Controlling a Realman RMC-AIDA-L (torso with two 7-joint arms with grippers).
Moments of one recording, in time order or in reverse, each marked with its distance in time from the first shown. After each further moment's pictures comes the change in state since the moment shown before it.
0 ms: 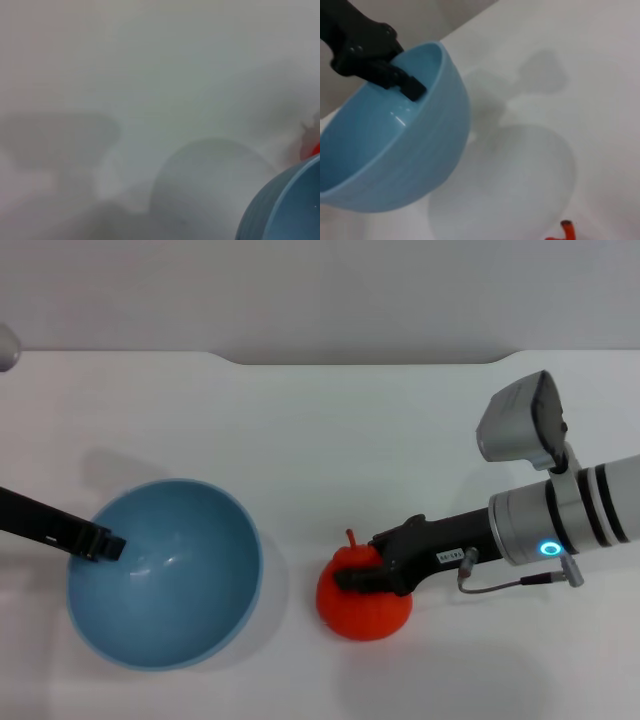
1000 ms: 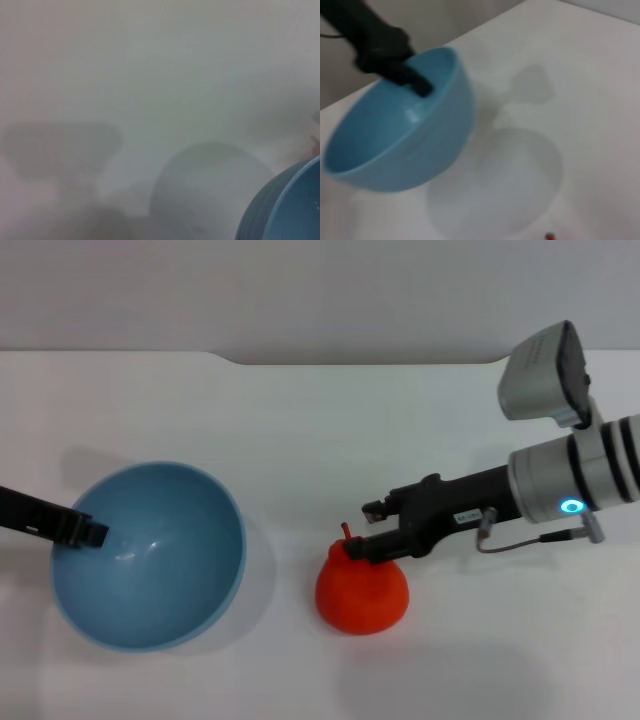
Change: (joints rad) left arm 0.010 0.000 -0.057 -0.007 -0.003 -0.028 0.013; right arm 0.007 0.000 0.172 -0.146 -0.196 -0.100 0.034
